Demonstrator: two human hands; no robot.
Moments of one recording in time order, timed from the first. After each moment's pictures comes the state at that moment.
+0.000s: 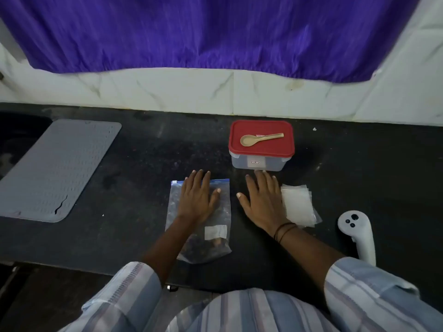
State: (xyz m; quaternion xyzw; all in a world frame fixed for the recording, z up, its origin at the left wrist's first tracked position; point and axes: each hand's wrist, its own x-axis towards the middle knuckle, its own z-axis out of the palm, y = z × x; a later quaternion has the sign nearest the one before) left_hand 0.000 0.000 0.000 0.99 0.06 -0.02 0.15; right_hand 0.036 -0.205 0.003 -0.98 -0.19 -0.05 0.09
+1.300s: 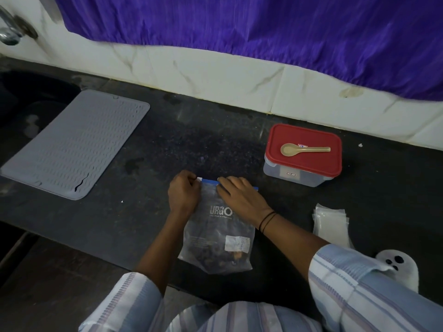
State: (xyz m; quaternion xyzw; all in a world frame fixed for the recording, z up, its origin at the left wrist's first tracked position) left_hand 0.002 0.079 -0.001 0.85 0.34 0.13 0.37; right_hand 0.074 -0.096 -0.016 -0.82 -0.55 -0.14 0.02
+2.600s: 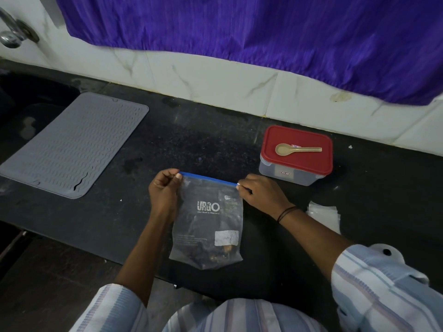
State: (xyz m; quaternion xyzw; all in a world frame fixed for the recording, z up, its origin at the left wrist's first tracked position) left_hand -0.029 0.090 0.021 0.54 0.31 0.25 0.75; right_hand 0.087 -0.137 0.024 -0.89 -0.39 0.02 0.21
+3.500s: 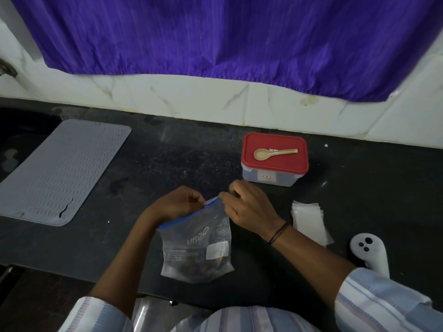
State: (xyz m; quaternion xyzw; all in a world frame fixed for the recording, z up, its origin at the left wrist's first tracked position) left_hand -0.007 0.074 0.087 0.86 0.04 -0.22 0.46; right_hand 0.042 -0.149 0.065 -0.83 -0.48 -0.20 0.19
